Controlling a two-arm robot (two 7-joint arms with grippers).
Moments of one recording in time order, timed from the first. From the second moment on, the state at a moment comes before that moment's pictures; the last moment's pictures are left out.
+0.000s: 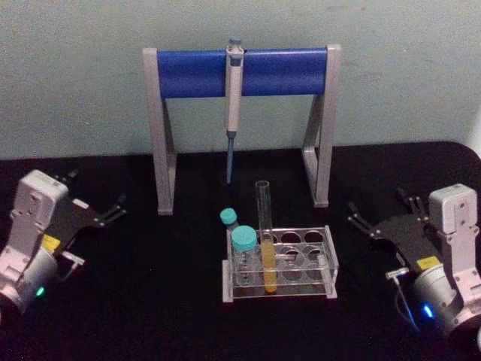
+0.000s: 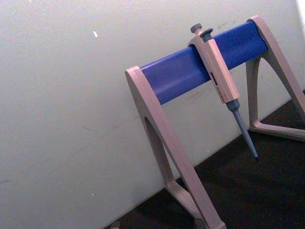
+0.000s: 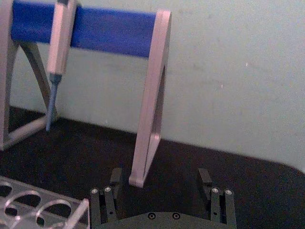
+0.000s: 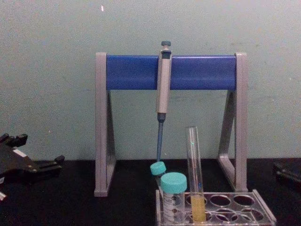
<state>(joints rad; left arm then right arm) -0.20 0.60 0.45 -1.41 -0.25 -0.12 0.03 0.01 0.28 -0.19 -1.51 0.14 -0.09 0.07</state>
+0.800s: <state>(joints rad) -0.20 0.60 0.45 -1.41 -0.25 -0.12 0.03 0.00 0.23 -0.16 -1.42 0.10 -0.06 0.13</state>
